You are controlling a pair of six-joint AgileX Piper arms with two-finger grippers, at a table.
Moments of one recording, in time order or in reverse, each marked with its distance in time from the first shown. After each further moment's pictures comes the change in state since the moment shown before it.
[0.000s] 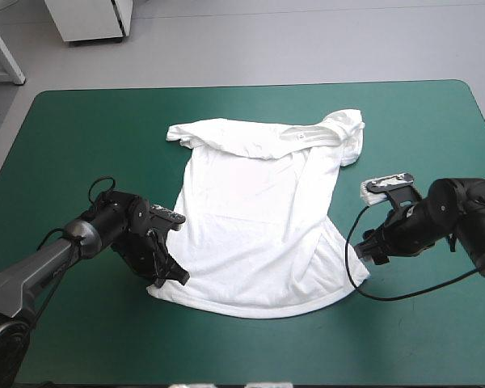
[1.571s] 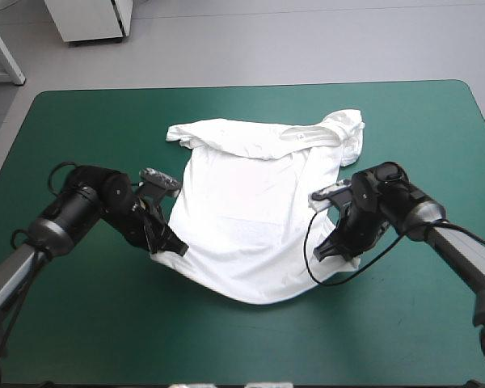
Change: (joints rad) left arm -0.001 -0.151 -0.219 -0.017 0.113 0.025; right arm 0.260 0.286 -0.118 -0.124 0.012 0.148
